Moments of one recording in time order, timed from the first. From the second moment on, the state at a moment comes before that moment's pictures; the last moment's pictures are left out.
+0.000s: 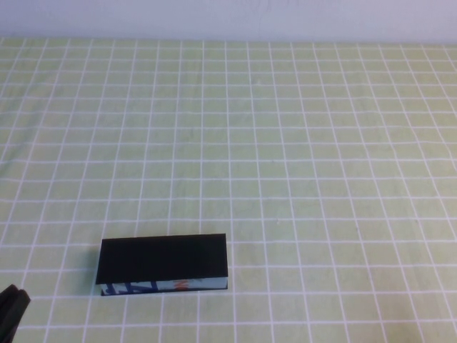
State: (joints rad) right arm 0.04 -0.01 0.03 0.26 0.28 -0.10; left arm -0.38 -0.01 0.03 -0.82 0.13 0.84
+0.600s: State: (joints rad) right arm 0.04 -0.01 0.03 0.26 0.36 -0.10; left arm -0.38 -0.01 0.03 -0.82 0.13 0.84
